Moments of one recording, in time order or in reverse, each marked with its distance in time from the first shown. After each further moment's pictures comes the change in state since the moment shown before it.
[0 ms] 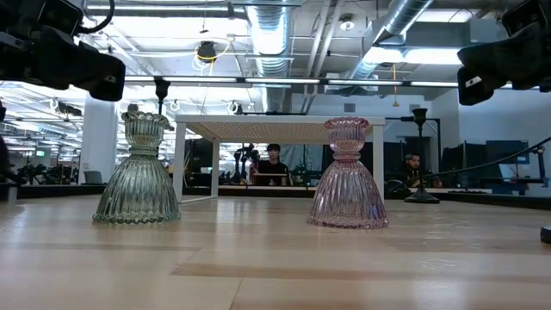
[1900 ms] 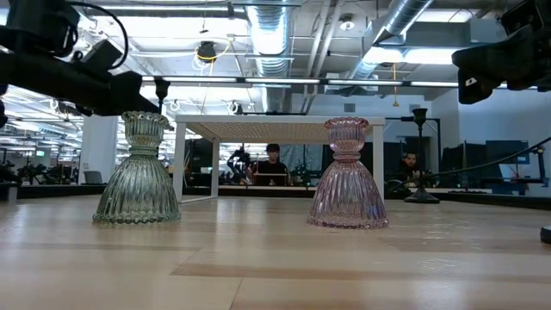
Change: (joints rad) left arm 0.268 0.351 -0.011 0.326 -0.867 -0.057; right arm 0.000 0.000 0.000 0.009 0.061 -0.037
